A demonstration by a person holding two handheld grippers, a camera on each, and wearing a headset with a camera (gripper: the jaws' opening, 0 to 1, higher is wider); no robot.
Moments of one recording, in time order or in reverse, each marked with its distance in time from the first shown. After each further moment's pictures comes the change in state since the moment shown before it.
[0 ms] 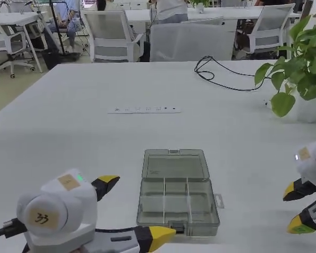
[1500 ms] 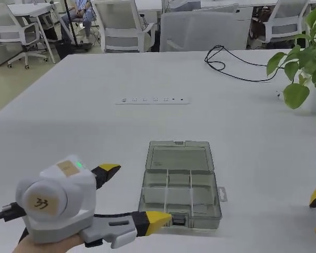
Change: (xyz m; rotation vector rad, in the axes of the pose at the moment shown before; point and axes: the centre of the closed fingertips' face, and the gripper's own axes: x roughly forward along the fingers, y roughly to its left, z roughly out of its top) left arm 0.000 0.005 0.004 0.025 0.023 0.052; right arm 0.004 0.003 -0.036 -0.068 0.069 0.053
